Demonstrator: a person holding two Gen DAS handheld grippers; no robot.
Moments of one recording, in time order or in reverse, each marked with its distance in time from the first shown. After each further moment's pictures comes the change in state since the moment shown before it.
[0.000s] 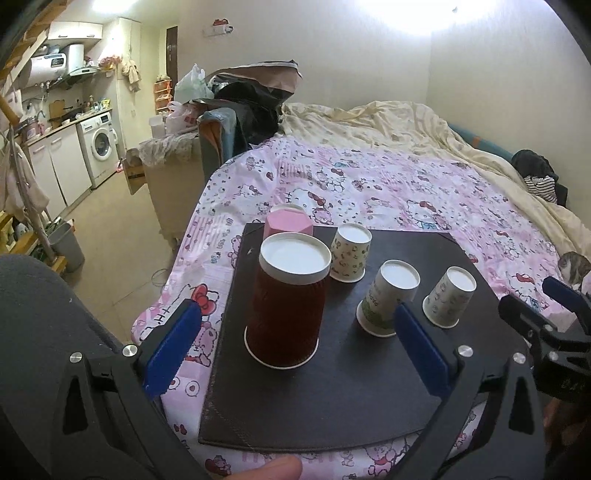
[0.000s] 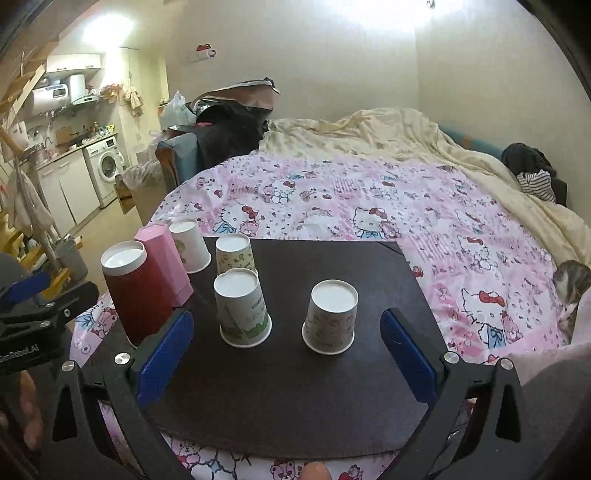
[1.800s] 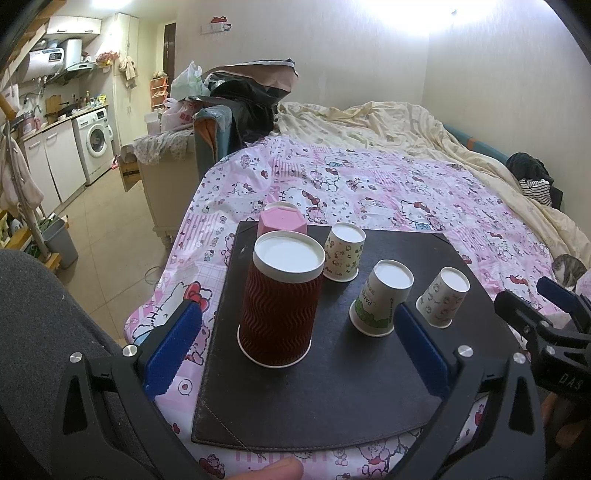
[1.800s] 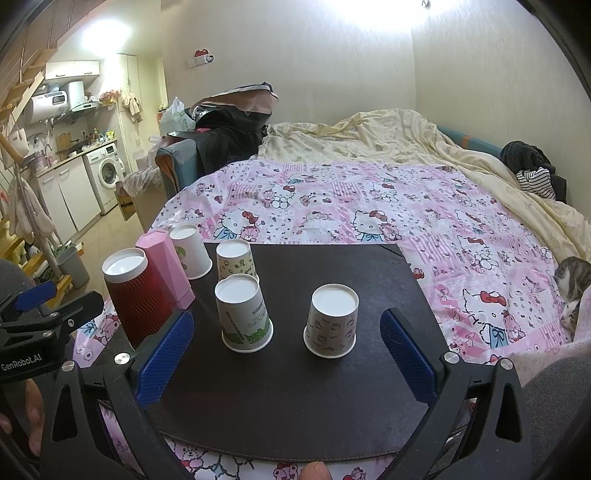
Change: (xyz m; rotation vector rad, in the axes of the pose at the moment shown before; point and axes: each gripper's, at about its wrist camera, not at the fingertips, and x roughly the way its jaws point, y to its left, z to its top) left arm 0.001 0.000 0.000 -0.014 0.004 -0.018; right arm -0.002 0.001 0.002 0.015 -0.012 0.003
